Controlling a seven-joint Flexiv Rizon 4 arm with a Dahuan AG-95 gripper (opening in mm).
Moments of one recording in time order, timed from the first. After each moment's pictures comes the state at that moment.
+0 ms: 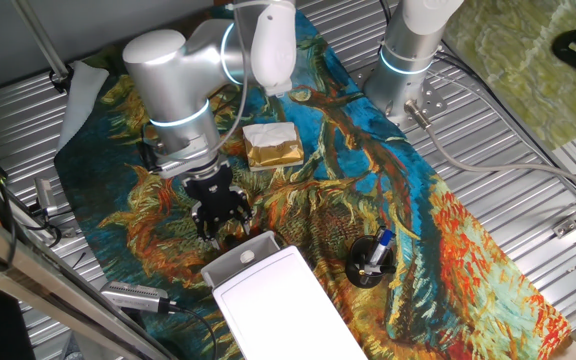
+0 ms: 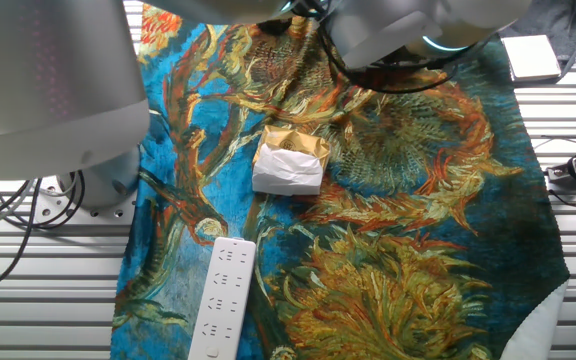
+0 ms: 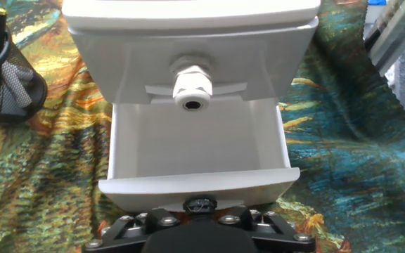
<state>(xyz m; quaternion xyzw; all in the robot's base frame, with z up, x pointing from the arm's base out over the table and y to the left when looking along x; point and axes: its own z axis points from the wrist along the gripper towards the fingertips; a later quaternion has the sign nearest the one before) 0.564 0.202 0.083 -0.69 0.68 0.17 0.17</state>
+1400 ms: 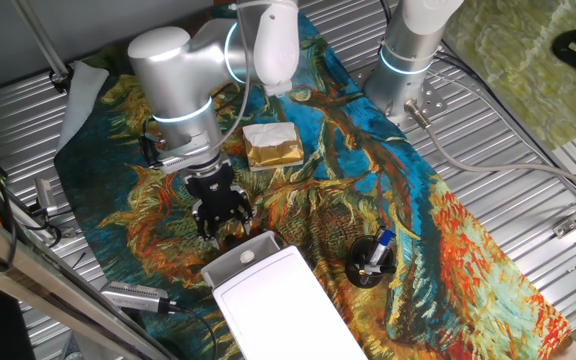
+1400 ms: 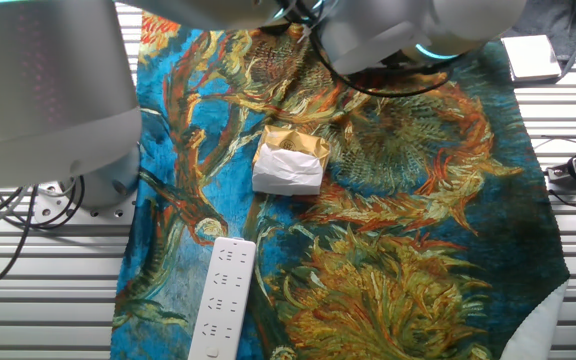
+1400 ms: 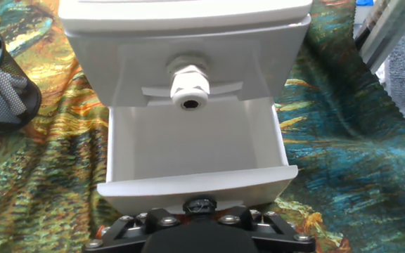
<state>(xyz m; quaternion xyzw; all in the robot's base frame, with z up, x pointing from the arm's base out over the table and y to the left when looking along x) 0.560 0.203 0.083 -0.69 0.68 0.17 0.19</state>
